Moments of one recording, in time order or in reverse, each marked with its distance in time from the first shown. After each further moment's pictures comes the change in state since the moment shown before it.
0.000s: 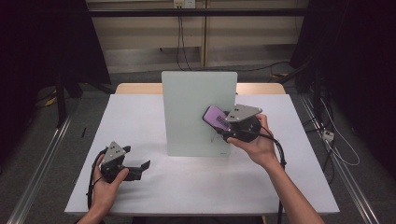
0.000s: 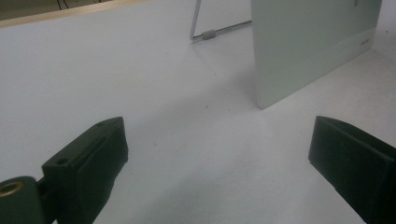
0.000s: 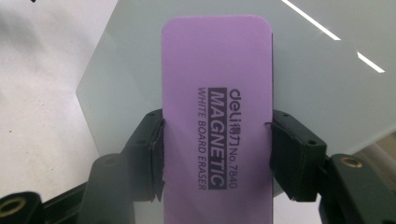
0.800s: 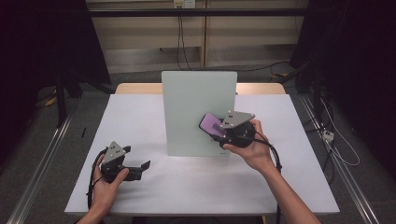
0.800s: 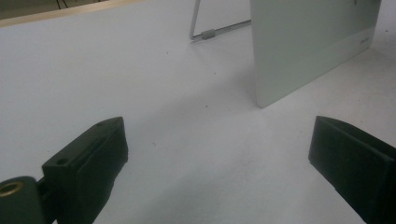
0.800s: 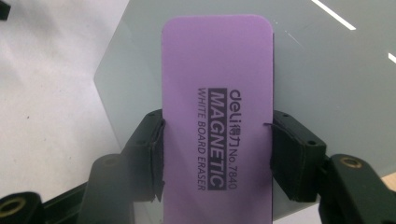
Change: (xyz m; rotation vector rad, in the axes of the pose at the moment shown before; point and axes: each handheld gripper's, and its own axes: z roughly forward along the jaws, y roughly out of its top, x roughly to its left) left arm 0.000 0.000 0.001 0.002 -0.003 -0.007; right arm 0.011 -0.006 0.011 0.027 0.046 -0.002
